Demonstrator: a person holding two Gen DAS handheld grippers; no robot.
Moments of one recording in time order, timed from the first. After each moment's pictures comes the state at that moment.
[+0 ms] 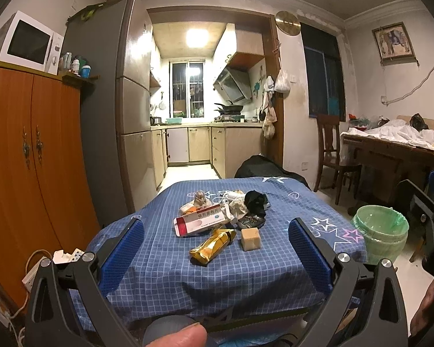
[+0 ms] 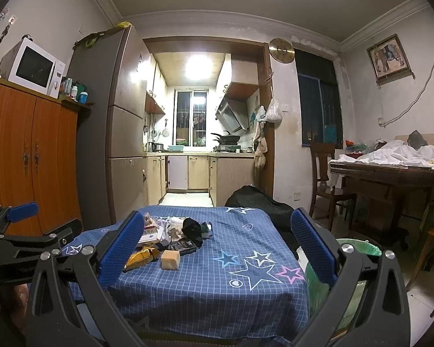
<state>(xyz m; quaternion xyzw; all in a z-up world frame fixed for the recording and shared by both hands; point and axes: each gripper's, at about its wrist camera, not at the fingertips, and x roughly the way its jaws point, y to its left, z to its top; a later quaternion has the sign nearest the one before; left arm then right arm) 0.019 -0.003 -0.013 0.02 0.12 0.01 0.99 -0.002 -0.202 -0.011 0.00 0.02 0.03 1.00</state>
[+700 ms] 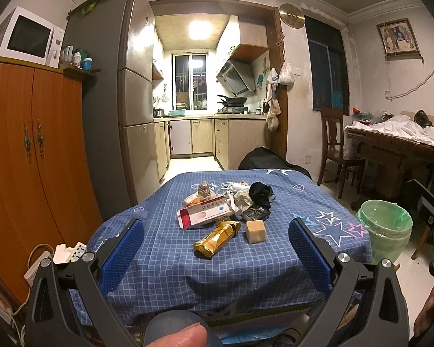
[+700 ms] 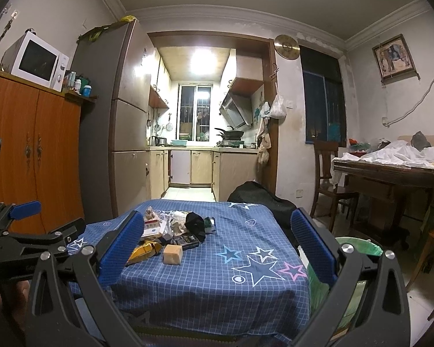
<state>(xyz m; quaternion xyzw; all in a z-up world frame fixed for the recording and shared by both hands) 0.030 0.002 -0.020 0.02 0.14 0.02 0.99 0.000 -0.195 -0.011 -0.01 0.04 0.04 1.00</state>
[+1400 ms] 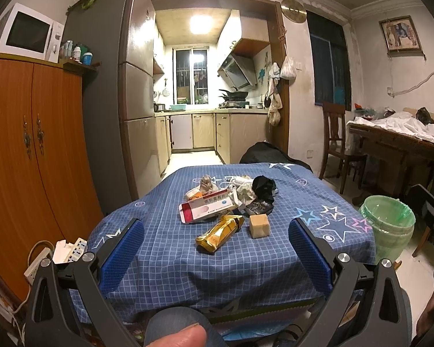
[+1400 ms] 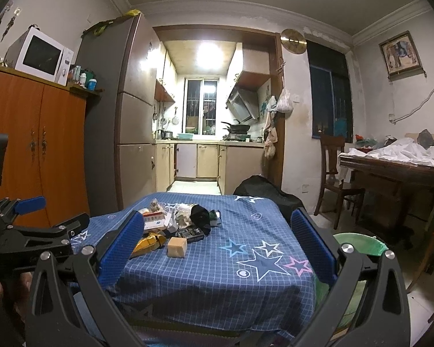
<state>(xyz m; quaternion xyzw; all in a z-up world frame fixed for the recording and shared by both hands) 0.040 0.008 -0.029 0.02 0.16 0.02 0.99 0.007 -0.194 -0.017 -0.01 0.06 0.06 1.00</state>
